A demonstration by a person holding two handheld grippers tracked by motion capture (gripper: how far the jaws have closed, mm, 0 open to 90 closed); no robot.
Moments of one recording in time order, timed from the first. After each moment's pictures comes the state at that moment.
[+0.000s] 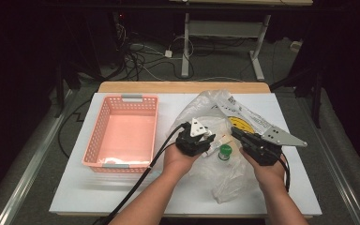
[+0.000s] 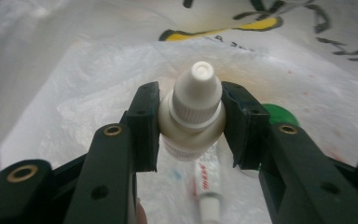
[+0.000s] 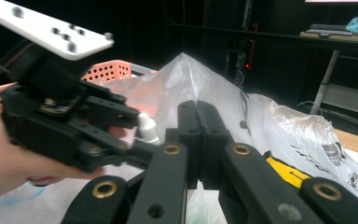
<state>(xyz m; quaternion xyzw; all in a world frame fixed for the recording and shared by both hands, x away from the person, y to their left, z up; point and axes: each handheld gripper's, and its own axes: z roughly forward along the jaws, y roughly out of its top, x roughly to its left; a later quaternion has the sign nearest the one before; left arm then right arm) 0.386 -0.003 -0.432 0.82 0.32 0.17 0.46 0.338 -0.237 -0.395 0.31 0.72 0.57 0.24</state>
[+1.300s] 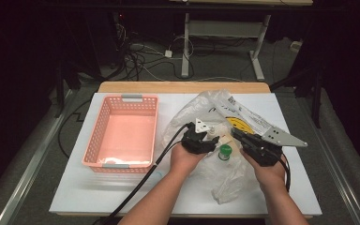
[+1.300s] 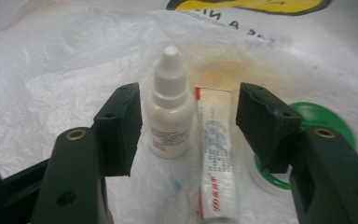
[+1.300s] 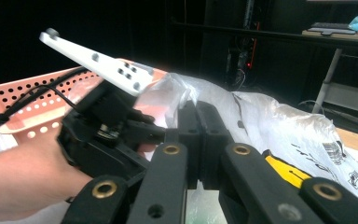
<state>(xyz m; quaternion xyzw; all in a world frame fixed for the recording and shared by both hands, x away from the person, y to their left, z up) 0.399 -0.015 -0.455 0.81 0.35 0.13 0.45 0.337 -0.239 -0.395 0.31 0.72 0.57 0.24</state>
